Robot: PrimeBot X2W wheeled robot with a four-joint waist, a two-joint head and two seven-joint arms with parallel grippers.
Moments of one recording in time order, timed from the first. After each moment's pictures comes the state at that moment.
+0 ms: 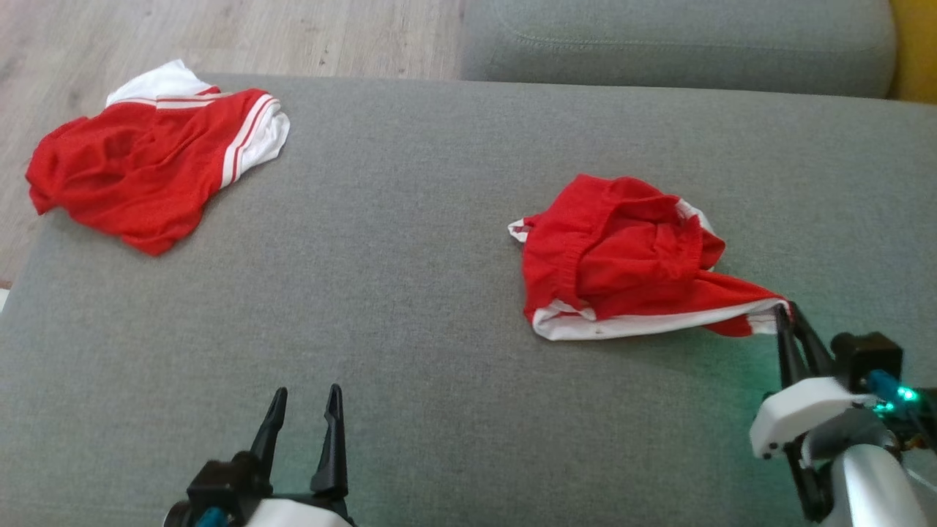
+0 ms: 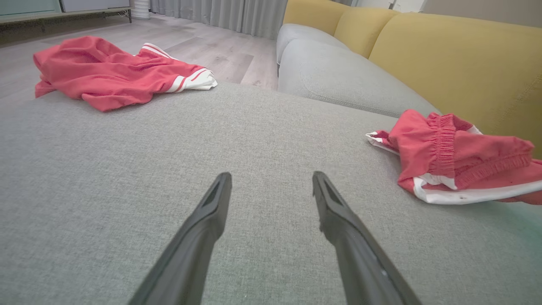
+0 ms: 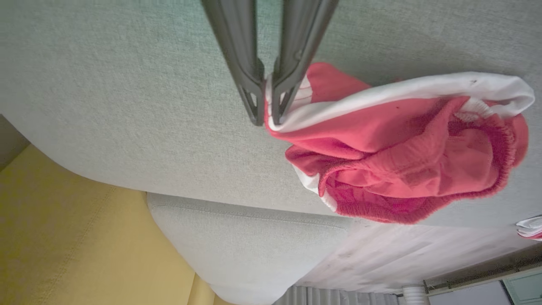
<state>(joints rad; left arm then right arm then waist) 0.02 0.28 -0.55 0.15 -0.61 0.24 -0.24 -0.11 -0.05 -0.13 0.36 -0.09 0.12 -0.05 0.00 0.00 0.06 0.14</state>
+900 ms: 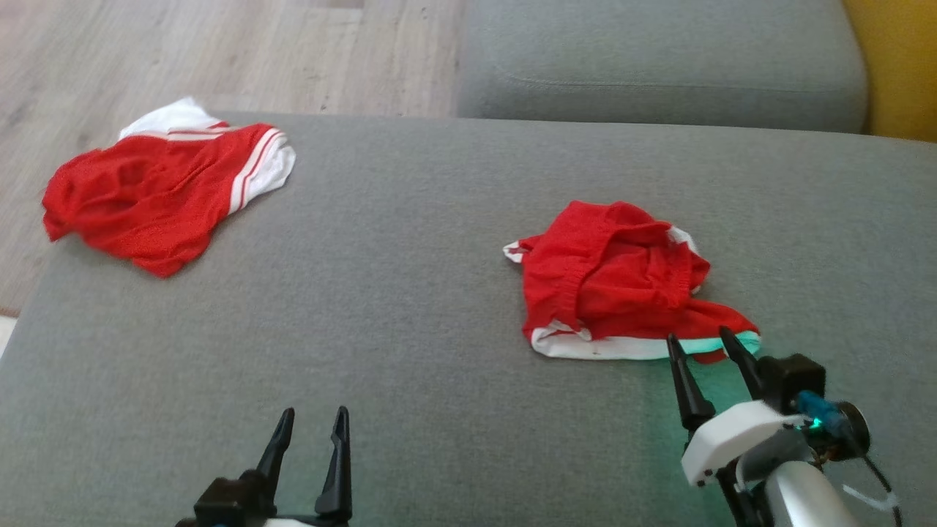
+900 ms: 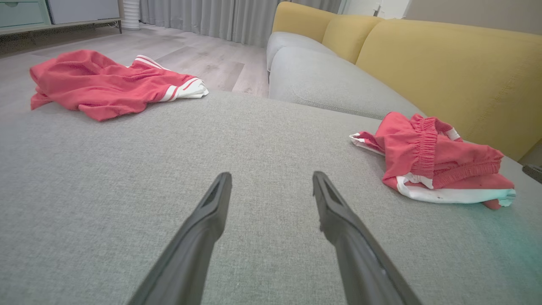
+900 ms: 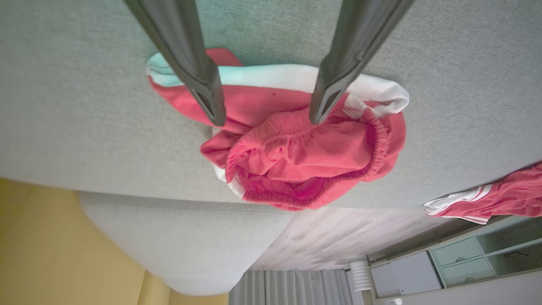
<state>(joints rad) 0.06 0.30 -0.58 0.14 -0.62 0.25 -0.23 -0.11 -0.04 0.06 0.46 0.06 0.12 -0.10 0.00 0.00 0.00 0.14</state>
